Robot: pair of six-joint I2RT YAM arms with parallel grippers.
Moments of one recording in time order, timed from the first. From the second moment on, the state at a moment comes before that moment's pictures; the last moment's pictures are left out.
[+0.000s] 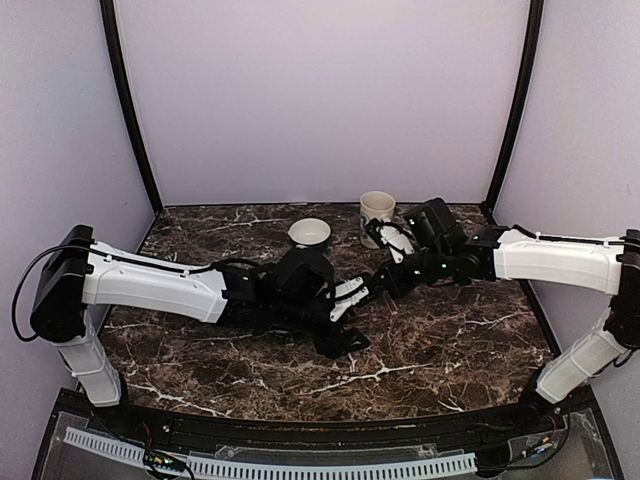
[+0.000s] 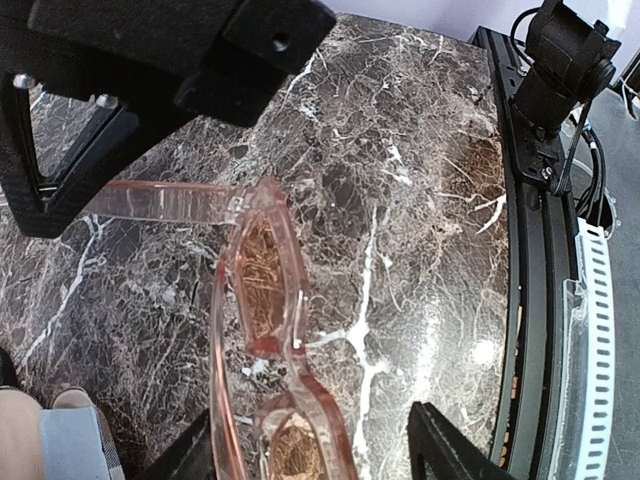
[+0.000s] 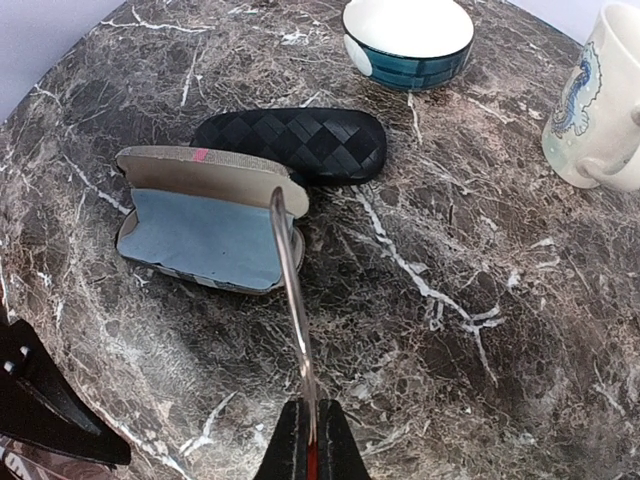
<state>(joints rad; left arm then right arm) -1.14 1.75 1.18 -0.11 0.16 0.05 0.78 1.46 1.02 -0.36 -0.11 0.09</state>
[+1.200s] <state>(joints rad) -1.15 1.56 1.04 -0.04 0.08 0.03 0.78 1.48 1.00 -0.34 -0.15 0.11</state>
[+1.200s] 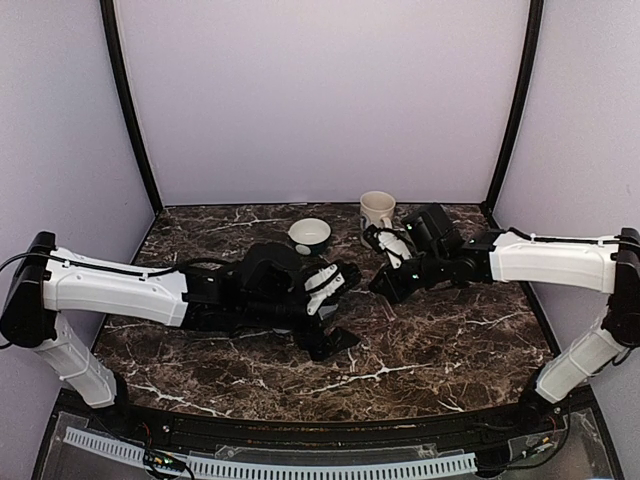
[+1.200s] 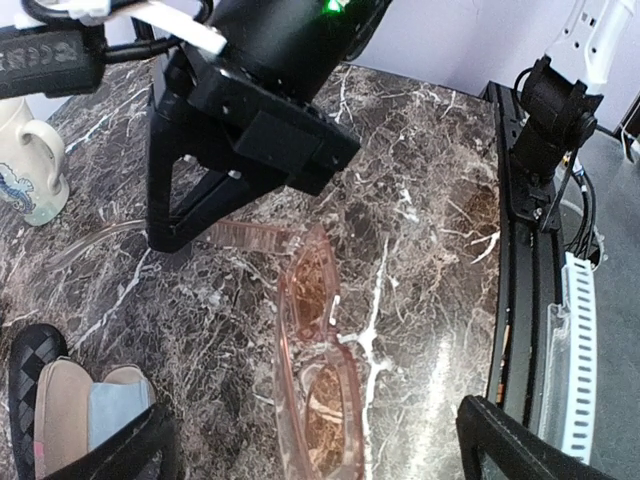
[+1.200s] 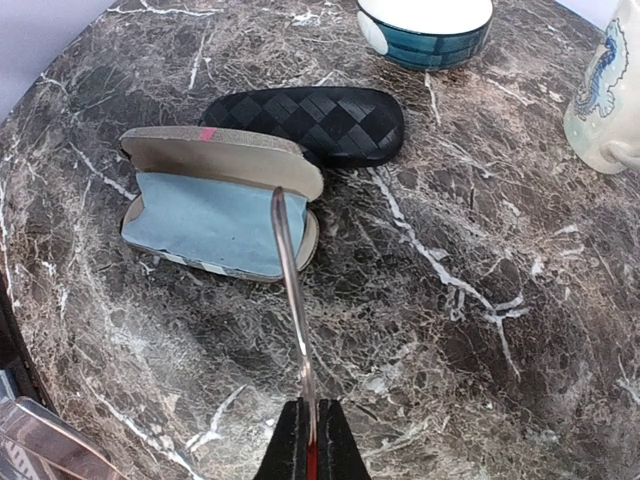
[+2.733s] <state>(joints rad) -0.95 1.59 0.92 0.21 0.45 -0.83 0.88 1.35 0.92 -0.17 0.18 0.20</state>
